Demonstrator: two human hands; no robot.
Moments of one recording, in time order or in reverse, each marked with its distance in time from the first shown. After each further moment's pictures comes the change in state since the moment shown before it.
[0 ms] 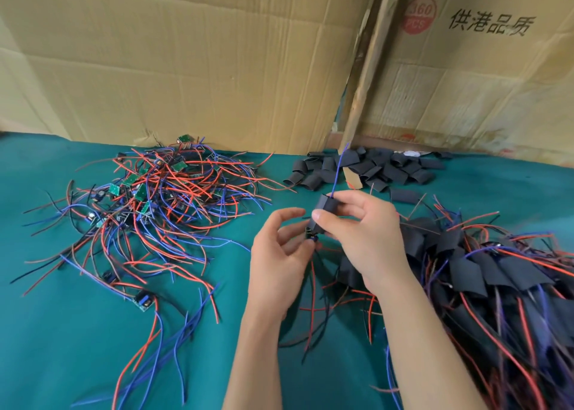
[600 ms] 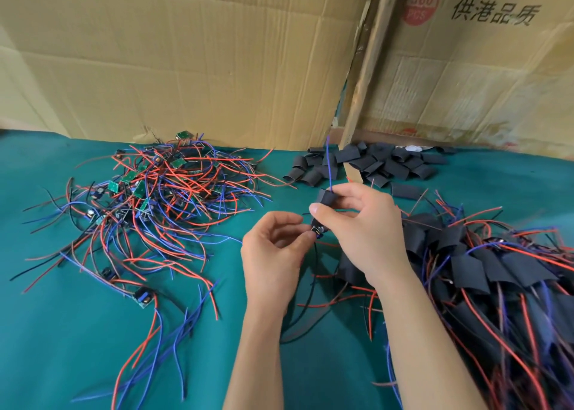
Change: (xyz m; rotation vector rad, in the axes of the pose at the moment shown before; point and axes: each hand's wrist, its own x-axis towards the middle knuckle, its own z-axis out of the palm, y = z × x) left_hand 0.001 0.000 0.002 0.066 0.194 0.041; right_hand -0.002 -0.008 0.000 -0.112 0.043 -0.099
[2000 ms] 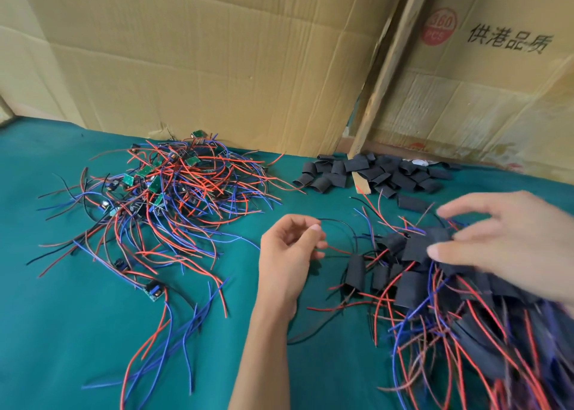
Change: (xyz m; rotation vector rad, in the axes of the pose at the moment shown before) left_hand 0.002 0.000 0.003 -0.178 -0.088 -0.118; right_hand -0.015 -0.073 -0.132 -0.718 -0.272 0.292
